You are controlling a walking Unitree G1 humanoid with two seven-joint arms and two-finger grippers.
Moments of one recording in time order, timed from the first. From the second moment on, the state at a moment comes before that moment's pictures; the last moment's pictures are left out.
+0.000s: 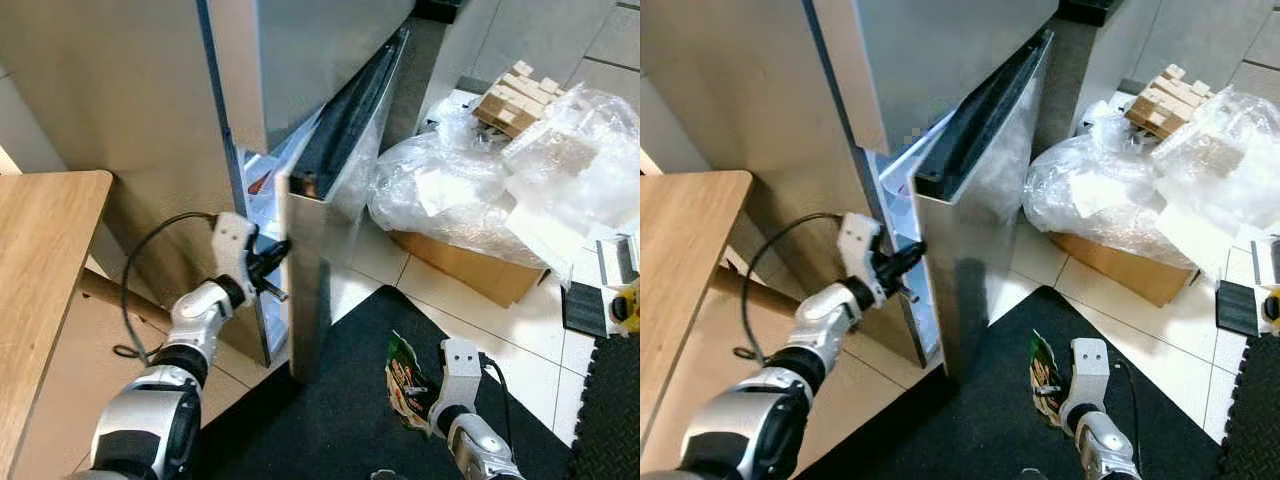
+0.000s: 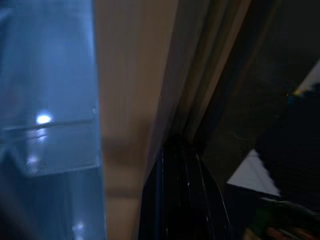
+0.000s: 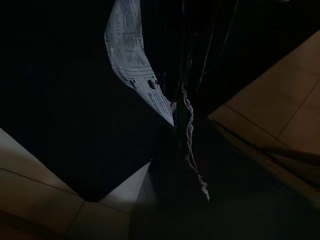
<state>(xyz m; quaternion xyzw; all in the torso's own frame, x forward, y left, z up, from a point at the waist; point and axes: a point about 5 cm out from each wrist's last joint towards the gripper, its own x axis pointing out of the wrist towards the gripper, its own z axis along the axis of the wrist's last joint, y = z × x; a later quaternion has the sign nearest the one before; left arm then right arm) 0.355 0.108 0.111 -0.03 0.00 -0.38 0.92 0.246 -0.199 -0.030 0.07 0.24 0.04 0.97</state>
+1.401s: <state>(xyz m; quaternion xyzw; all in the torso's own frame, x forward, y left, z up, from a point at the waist) 0.297 0.109 0.028 0.04 0.14 -0.33 0.93 0.235 -0.204 -0.037 0.07 0.25 0.05 0.96</state>
